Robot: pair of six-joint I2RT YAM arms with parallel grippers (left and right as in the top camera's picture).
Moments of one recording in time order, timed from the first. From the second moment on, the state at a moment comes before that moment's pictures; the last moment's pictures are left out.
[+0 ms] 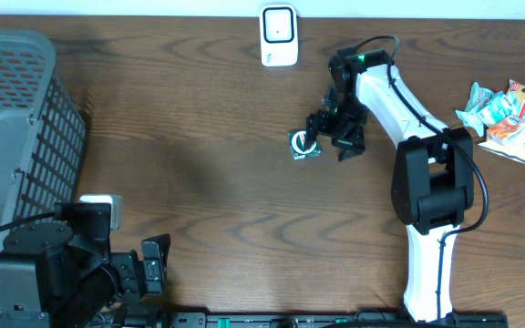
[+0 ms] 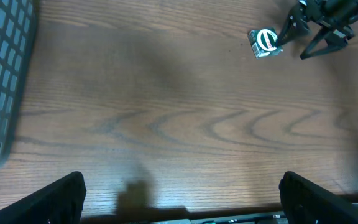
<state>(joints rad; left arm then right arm) -0.09 0.73 1.40 -1.56 0.14 -0.15 0.27 2.27 1.85 -1.32 -0.34 0.42</state>
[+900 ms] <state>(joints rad) -0.09 0.73 1.40 -1.56 0.14 -0.15 0.43 2.27 1.85 -1.13 -0.12 1.46</state>
